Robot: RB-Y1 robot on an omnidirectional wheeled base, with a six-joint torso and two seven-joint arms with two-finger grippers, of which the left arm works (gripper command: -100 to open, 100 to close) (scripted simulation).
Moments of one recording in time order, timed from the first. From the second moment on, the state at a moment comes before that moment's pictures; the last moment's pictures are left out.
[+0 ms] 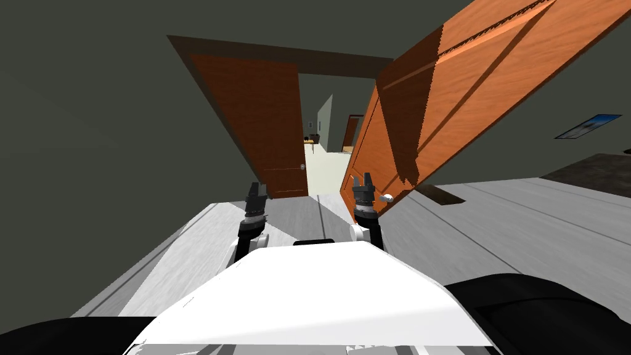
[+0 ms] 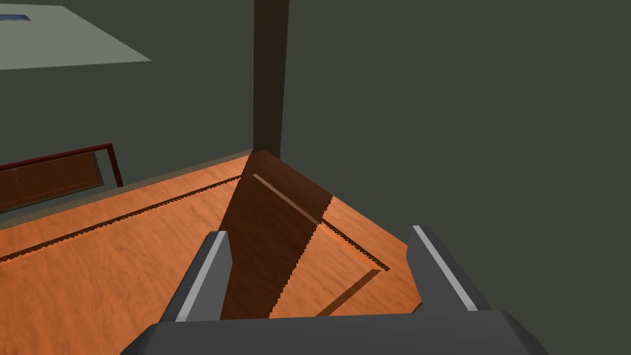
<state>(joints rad) 0.47 0.07 0.03 -2.09 -0.13 -0.67 -0.02</state>
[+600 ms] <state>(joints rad) 0.43 0.09 0.06 -1.97 -0.20 -0.70 -0.13</state>
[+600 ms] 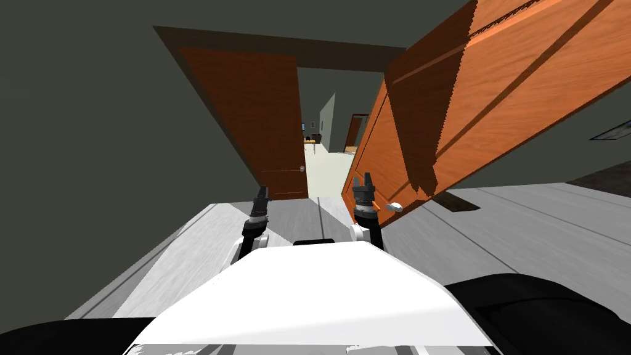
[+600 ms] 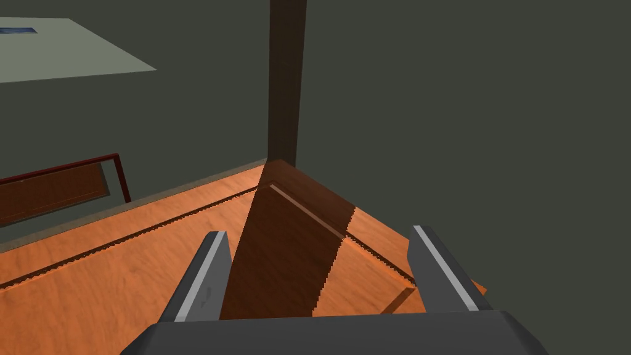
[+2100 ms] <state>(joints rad) 0.34 0.11 0.13 -1.66 -0.35 -0.76 -0.39</state>
